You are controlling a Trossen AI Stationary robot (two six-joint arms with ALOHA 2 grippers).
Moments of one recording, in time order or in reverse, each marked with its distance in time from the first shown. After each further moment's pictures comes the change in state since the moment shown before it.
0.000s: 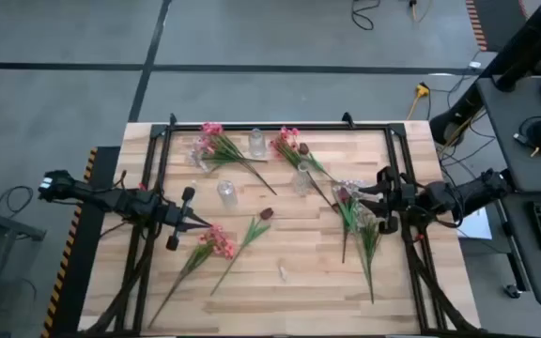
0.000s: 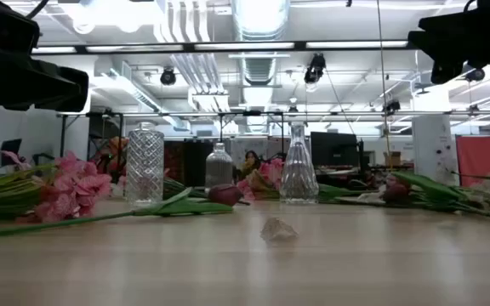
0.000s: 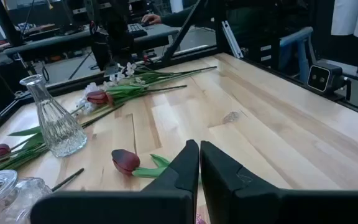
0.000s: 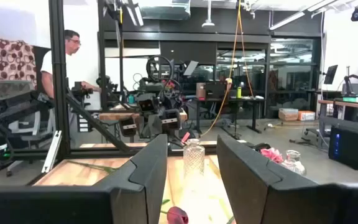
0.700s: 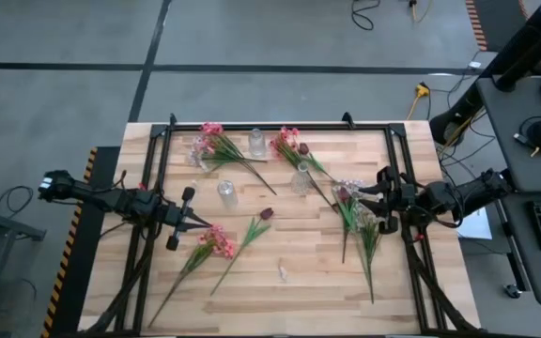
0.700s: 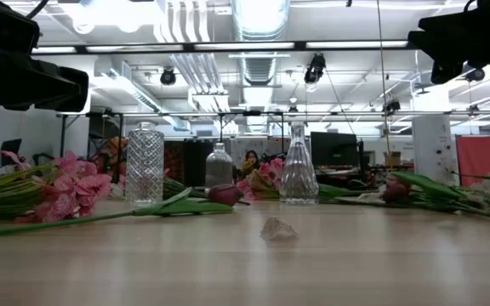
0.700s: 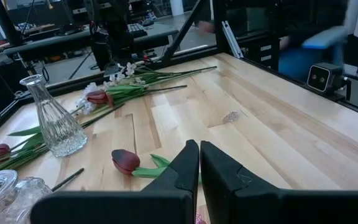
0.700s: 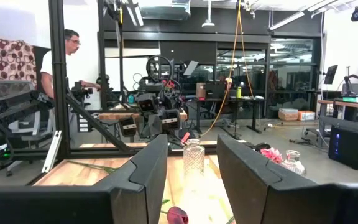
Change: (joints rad) left arm 0.000 0.000 0.000 0.000 0.000 0.000; right arm 0.000 0.000 0.000 0.000 0.000 0.000
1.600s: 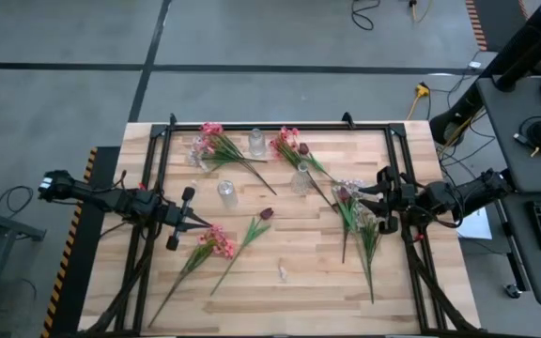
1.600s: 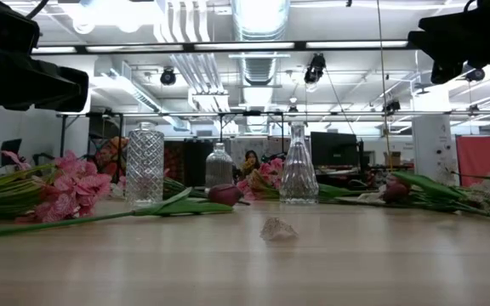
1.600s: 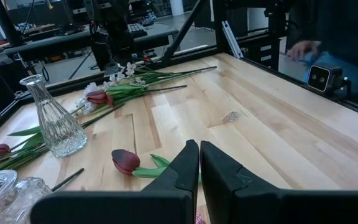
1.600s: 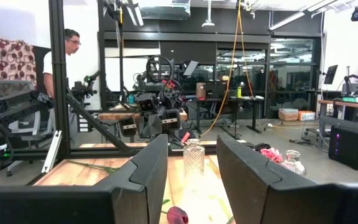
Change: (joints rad) left arm 0.000 0.000 0.000 0.000 0.000 0.000; right arm 0.000 0.000 0.000 0.000 0.000 0.000
